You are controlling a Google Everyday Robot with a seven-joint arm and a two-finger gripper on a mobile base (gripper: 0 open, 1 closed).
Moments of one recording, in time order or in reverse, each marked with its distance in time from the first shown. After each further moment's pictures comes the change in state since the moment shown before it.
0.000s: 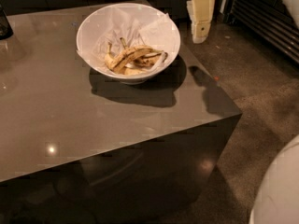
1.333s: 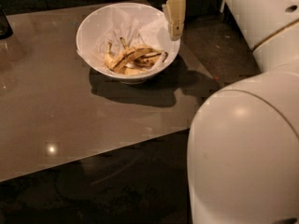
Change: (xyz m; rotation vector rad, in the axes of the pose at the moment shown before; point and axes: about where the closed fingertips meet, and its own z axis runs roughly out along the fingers) arm -0.039 -0.050 0.053 -0.021 -0.083 -0.116
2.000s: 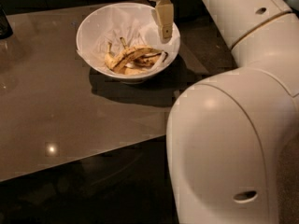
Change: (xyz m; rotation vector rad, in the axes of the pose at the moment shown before) arm -0.022 -0.016 0.027 -0.031 -0.023 -0.059
